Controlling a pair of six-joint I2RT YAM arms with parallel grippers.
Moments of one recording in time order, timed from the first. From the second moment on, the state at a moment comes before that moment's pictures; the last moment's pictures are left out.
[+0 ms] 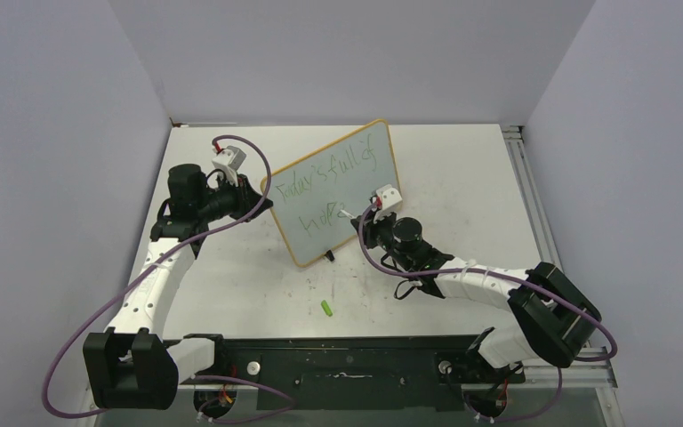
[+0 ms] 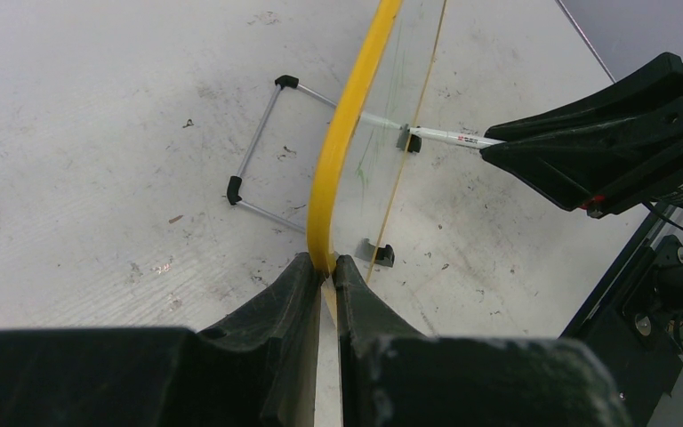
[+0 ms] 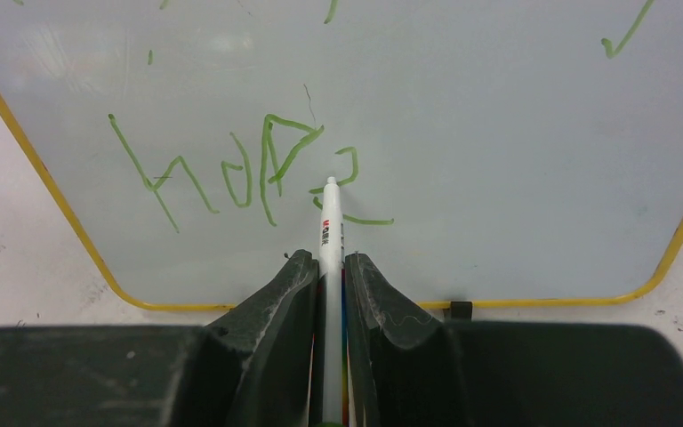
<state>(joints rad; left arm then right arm) -0.04 1.15 0.90 -0.22 0.70 -0.11 0.77 1.40 0.58 0.63 0.12 0.15</state>
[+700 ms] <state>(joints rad) -0.04 1.15 0.90 -0.22 0.70 -0.11 0.77 1.42 0.58 0.61 0.08 0.14</state>
